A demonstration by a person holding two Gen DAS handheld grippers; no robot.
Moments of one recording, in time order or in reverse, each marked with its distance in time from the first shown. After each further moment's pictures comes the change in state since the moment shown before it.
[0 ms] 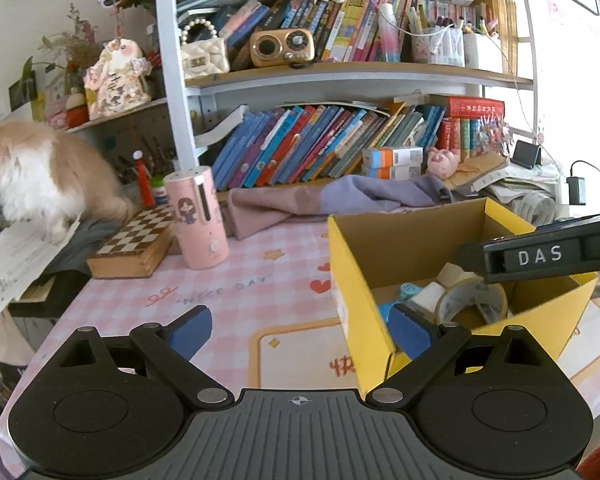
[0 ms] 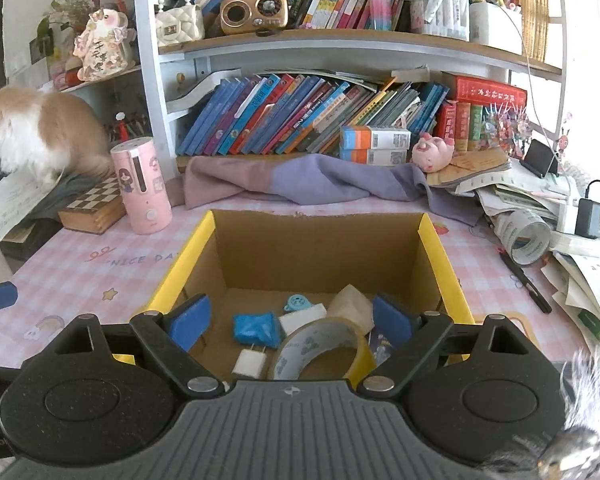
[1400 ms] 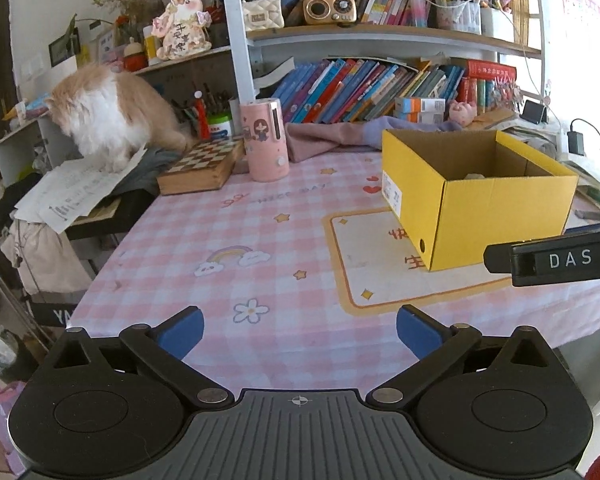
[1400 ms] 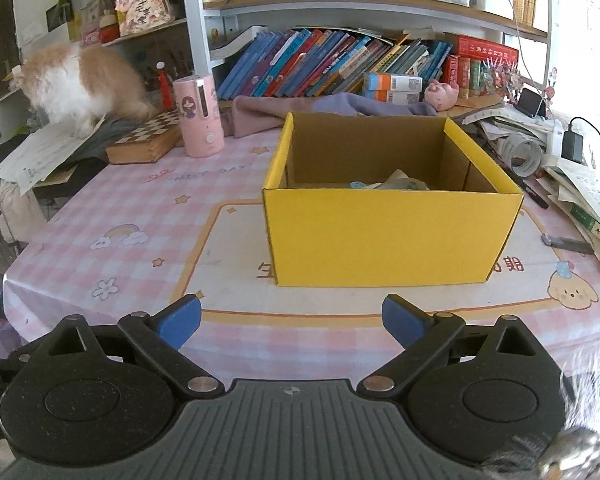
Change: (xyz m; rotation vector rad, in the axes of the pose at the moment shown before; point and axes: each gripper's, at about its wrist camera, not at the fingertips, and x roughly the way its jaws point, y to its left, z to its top) left arm -0.106 0.071 -0.086 -0.015 0.124 0.038; right arm -0.088 0.102 -0.097 0.024 0.106 -0.008
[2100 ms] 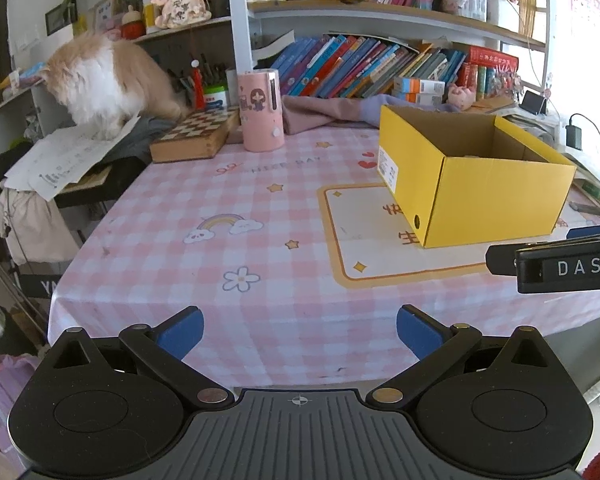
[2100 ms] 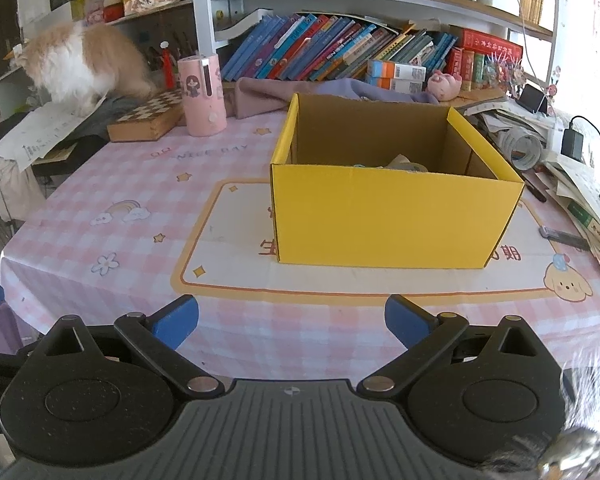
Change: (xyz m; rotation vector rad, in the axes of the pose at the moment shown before) left arm 0.007 0.005 -0.008 -0.047 0.072 -0.037; right arm -0.002 0.006 -0.008 -0.027 0.047 -0.022
